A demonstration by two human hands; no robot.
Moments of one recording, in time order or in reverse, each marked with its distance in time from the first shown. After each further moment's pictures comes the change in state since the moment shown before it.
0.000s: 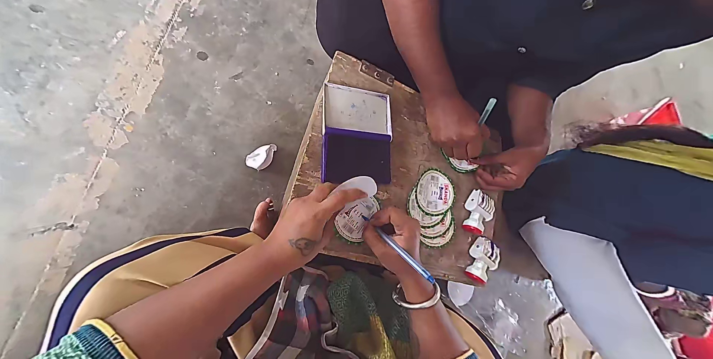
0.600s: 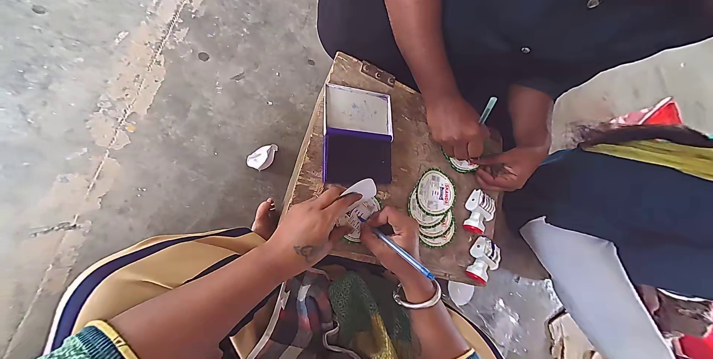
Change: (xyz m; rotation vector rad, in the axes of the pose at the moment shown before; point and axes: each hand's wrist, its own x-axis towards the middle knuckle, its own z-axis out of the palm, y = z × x) left_hand -0.003 0.001 0.002 0.062 -0.114 0.026; right_hand 0.000 -0.002 0.002 0.012 -0.013 0.035
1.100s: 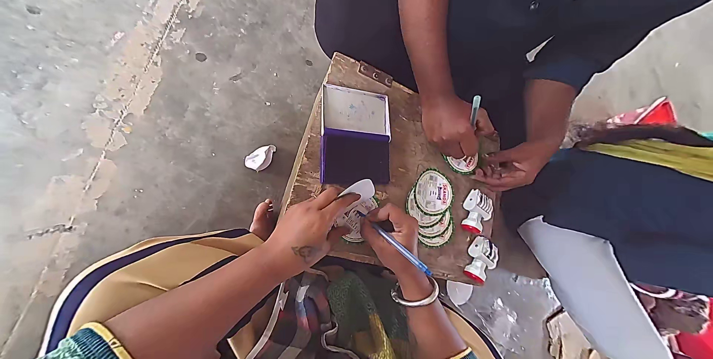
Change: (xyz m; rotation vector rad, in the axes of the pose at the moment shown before) left_hand 0.001 0.001 -0.002 -0.004 -0.008 -0.019; right_hand 0.004 -0.001 0.002 0.026 0.035 -0.008
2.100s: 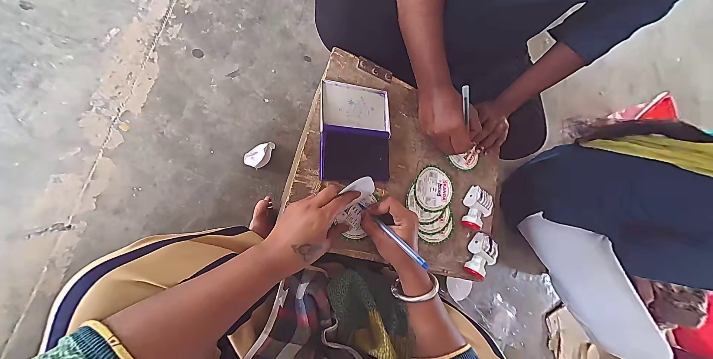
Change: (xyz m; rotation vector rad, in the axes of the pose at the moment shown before) left_hand -0.002 0.001 0.002 0.001 -0.013 -0.011; right_hand 0.000 0.003 0.000 -0.018 0.037 0.060
